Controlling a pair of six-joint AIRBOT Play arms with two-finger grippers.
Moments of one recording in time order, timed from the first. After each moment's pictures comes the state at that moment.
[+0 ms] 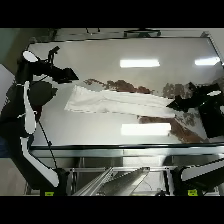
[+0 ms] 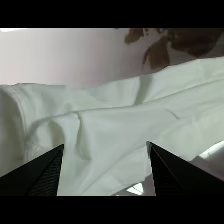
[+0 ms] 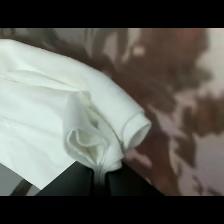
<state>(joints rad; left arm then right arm) 0.08 -1.96 2.03 0.97 -1.49 -1.28 -0.44 -1.76 1.14 -0.75 1.20 0.99</state>
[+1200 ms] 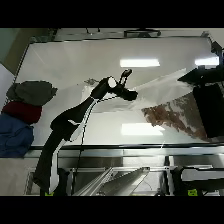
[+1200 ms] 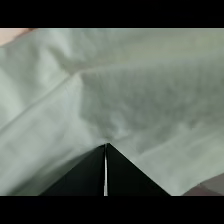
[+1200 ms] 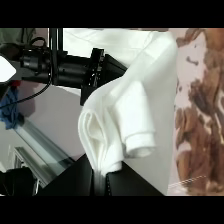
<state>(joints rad) -0.58 -2.21 2.05 0.88 -1.00 -1.40 -0.44 -1.55 1.56 -0.54 1.65 1.11</state>
